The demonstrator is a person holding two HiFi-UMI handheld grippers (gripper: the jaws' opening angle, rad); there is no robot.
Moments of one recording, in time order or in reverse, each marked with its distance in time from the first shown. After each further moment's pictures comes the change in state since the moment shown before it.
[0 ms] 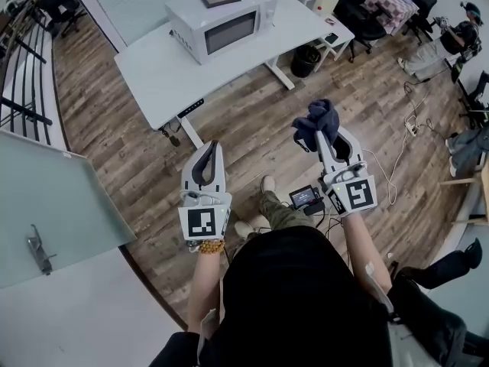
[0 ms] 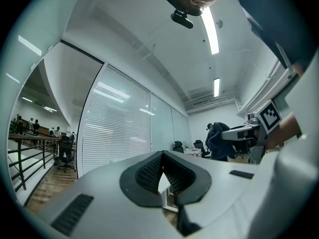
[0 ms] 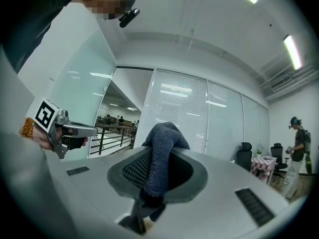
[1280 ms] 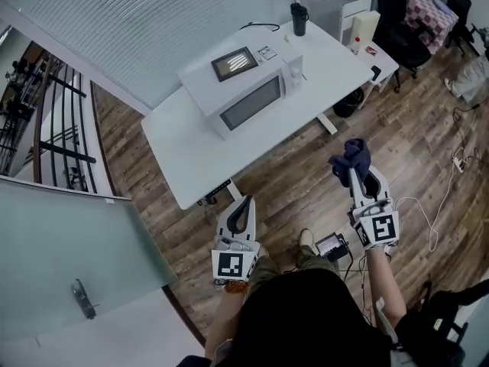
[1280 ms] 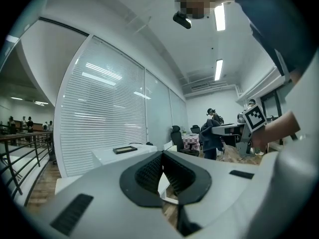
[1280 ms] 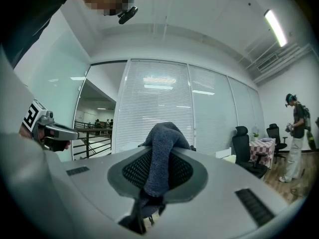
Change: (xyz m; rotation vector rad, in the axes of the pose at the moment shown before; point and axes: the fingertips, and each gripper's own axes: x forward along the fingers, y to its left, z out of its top) left arm 0.245 0.008 -0.065 0.016 0.196 -0.044; right arm 0.175 -0.218 -0.108 0.156 0.043 -0.079
